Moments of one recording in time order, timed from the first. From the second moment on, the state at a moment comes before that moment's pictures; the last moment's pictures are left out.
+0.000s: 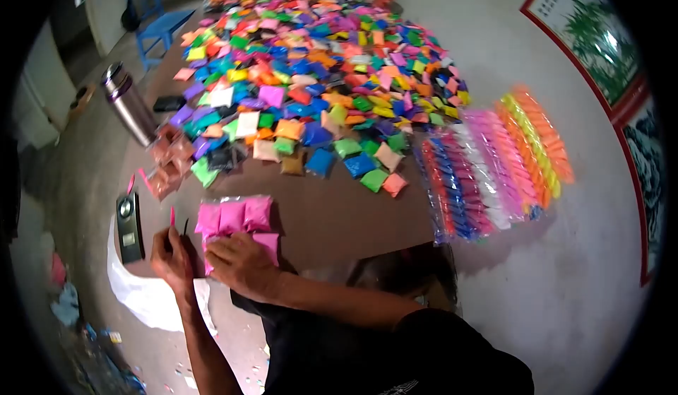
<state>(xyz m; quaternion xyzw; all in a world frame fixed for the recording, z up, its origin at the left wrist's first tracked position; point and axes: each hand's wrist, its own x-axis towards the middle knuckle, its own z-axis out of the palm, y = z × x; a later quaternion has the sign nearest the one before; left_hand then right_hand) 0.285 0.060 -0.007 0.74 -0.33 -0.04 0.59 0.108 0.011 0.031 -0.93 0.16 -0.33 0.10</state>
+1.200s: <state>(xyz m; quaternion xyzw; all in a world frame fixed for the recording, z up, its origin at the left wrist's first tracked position) 0.286 0.052 -0.018 0.80 -0.39 0.06 0.44 -0.091 -0.058 0.024 -0.82 0.36 -0.39 0.22</state>
